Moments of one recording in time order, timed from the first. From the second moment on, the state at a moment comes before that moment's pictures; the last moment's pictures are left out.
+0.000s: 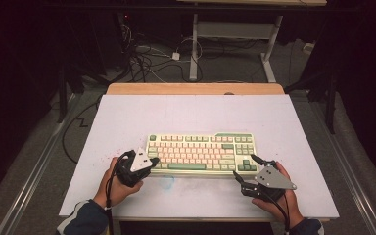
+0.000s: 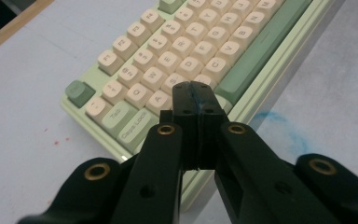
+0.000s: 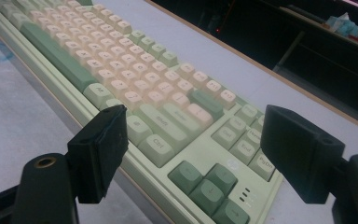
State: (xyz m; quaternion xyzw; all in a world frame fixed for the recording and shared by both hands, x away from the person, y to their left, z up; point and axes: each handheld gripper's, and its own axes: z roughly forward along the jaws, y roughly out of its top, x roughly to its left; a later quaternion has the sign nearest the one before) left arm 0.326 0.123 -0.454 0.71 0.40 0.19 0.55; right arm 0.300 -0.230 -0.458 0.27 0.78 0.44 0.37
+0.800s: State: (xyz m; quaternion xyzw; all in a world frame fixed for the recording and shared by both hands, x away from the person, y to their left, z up) left arm 0.353 0.074 -0.466 0.74 0.39 0.17 0.52; right arm 0.300 -0.227 -0.462 0.26 0.79 0.43 0.36
